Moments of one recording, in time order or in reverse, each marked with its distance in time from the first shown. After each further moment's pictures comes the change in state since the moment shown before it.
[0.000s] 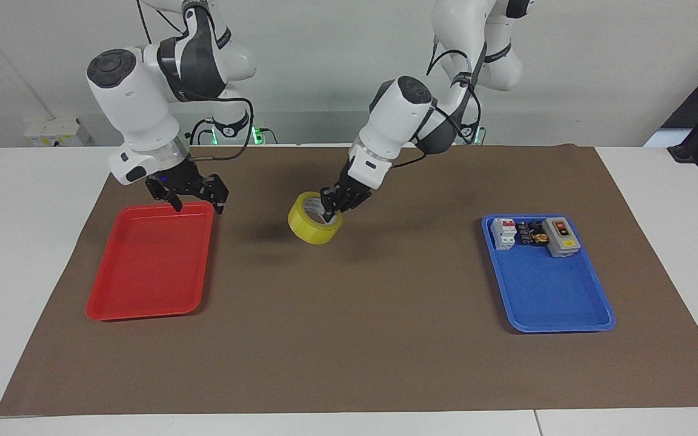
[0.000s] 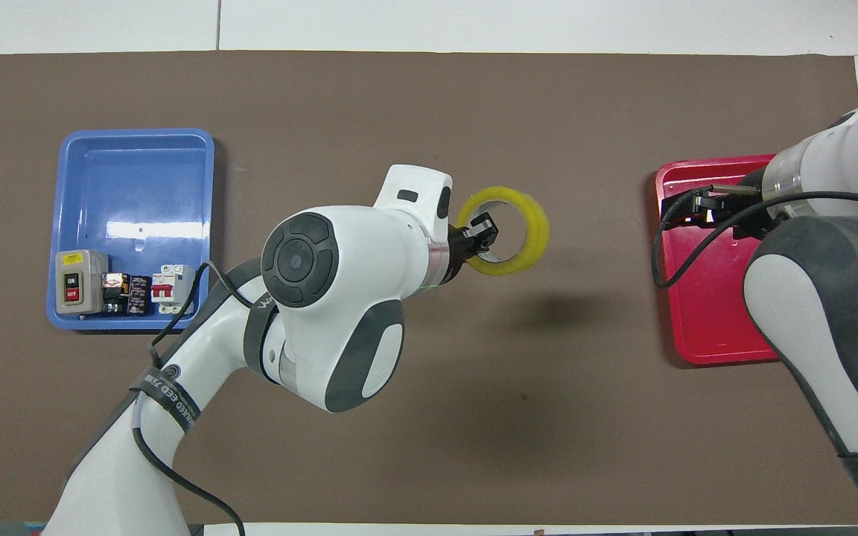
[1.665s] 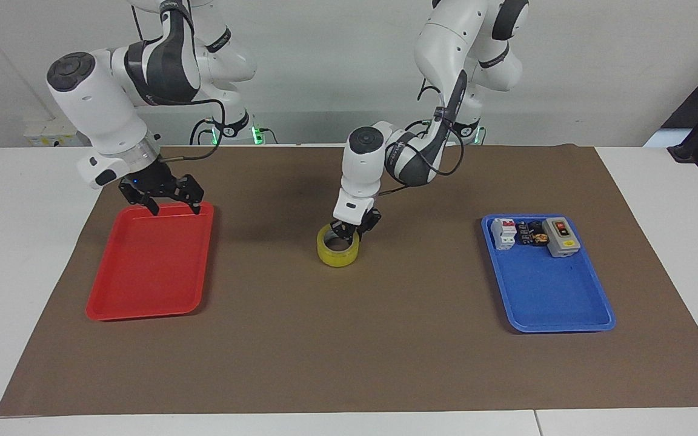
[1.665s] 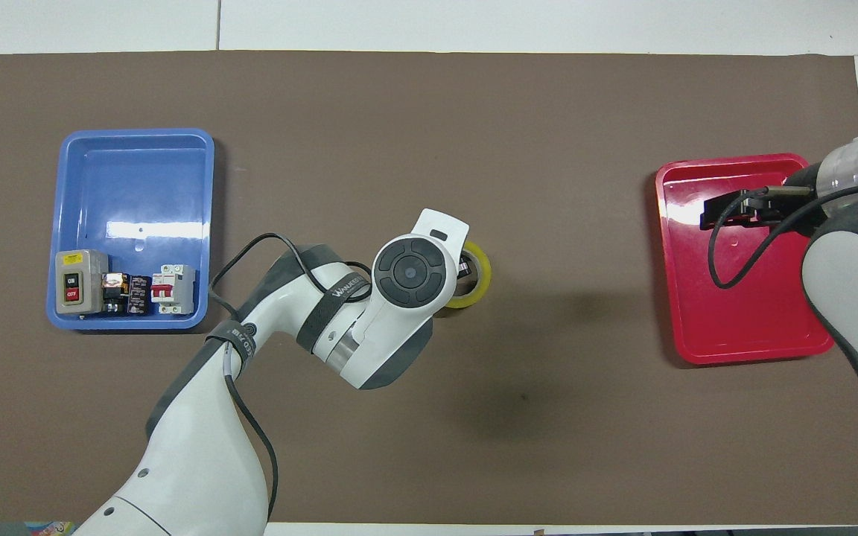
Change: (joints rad) left arm 0.007 0.165 -0.004 -0.020 0.464 -0.132 -0.152; right arm -0.093 0.000 0.006 -0.006 0.027 -0.001 -0.148
